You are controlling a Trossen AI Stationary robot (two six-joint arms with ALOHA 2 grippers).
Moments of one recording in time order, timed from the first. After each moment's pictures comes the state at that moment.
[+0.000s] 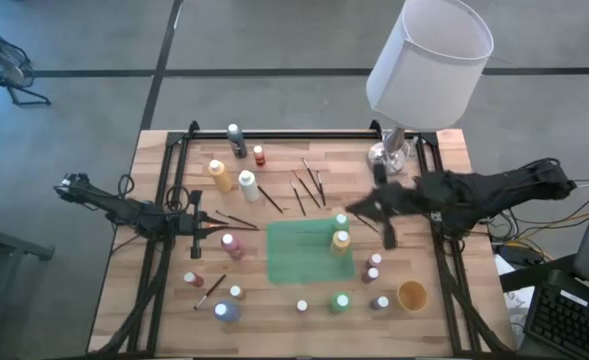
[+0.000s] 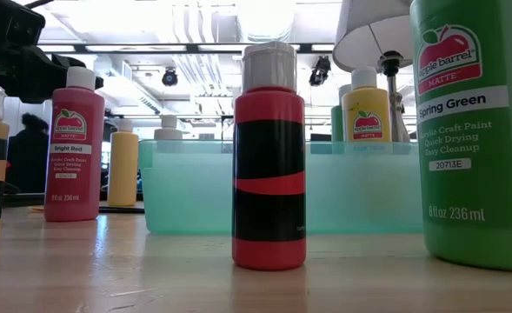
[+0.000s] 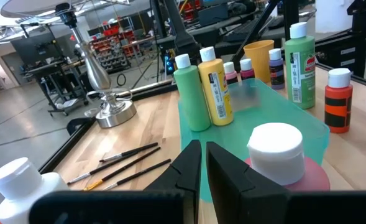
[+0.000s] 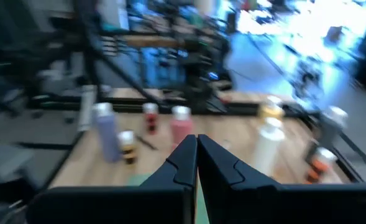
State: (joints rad) left arm -0.40 0.19 0.02 0.04 -0.43 0.23; right arm 0.24 0.96 0.92 -0.15 0.16 0.05
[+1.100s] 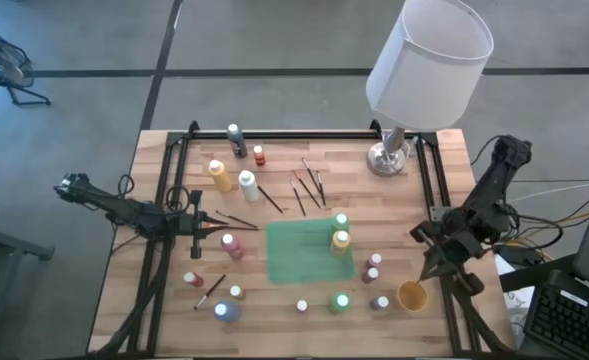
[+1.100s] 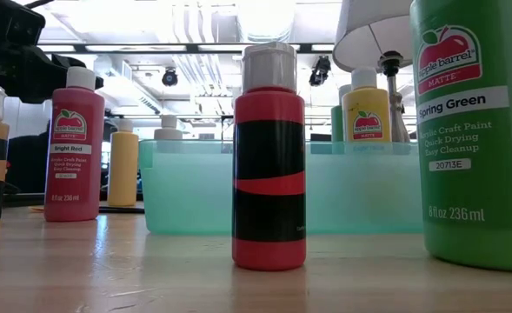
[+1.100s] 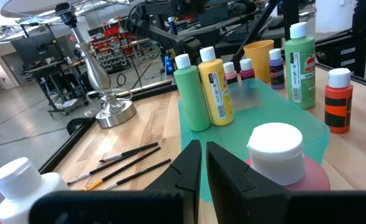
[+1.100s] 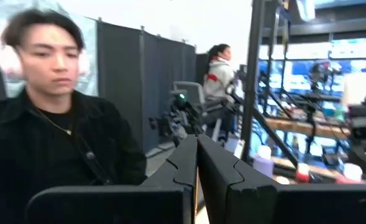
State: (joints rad) left arm -0.40 0.19 0.02 0.04 -0.43 0.23; right arm 0.97 0.50 0.28 0.44 0.33 -0.05
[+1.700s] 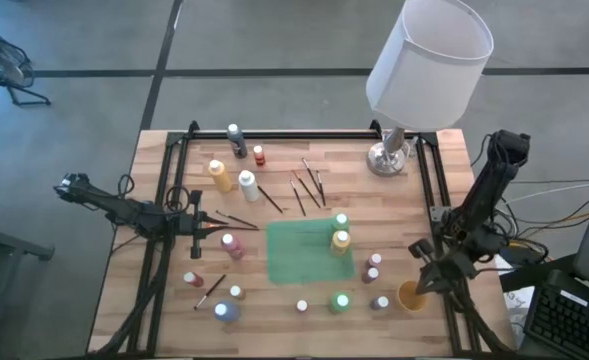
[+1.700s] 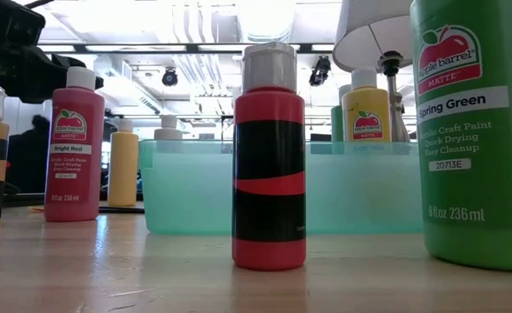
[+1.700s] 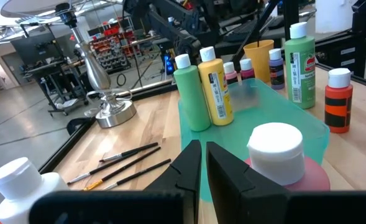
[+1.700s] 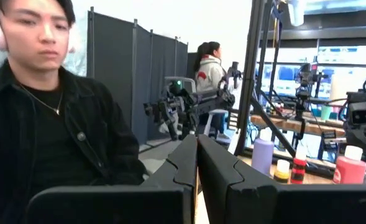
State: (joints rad) left arm -0.40 0.19 0.02 0.04 -0.43 0.23; right arm 1.16 0.86 0.09 1.03 0.55 -0.17
